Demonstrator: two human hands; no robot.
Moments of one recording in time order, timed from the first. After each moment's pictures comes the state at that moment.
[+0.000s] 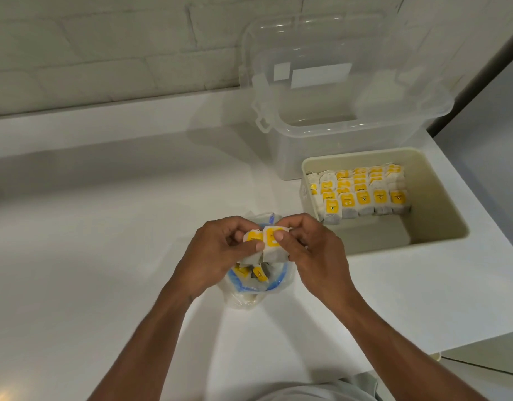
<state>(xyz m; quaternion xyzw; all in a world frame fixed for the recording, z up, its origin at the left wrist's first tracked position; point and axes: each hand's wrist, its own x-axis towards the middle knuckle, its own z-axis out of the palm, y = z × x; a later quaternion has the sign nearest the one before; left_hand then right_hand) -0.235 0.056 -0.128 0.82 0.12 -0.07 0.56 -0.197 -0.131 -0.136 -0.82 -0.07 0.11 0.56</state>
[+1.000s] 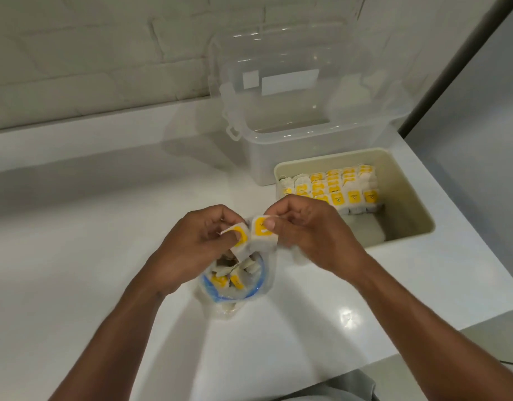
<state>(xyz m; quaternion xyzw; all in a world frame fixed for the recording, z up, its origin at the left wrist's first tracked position) -0.215 0.045 -0.087 0.81 0.09 -0.13 0.56 -0.154 -0.164 -0.096 -0.80 -0.16 0.18 0.55</state>
